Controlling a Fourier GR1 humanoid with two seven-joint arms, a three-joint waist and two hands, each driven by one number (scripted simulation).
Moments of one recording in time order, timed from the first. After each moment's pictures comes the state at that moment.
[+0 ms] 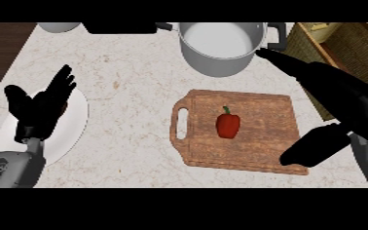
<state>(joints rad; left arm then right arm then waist) -0.18 0.45 -0.06 -1.37 0.28 0.12 0.15 -0.50 -0.43 0.14 -1.97 0.11 0.62 0.80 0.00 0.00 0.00</state>
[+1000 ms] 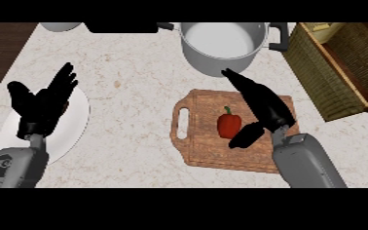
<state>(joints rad) -0.21 0.39 0.01 -1.35 0.21 0.06 0.17 -0.35 -0.19 0.28 -1.53 0.59 0.29 0.34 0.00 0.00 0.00</state>
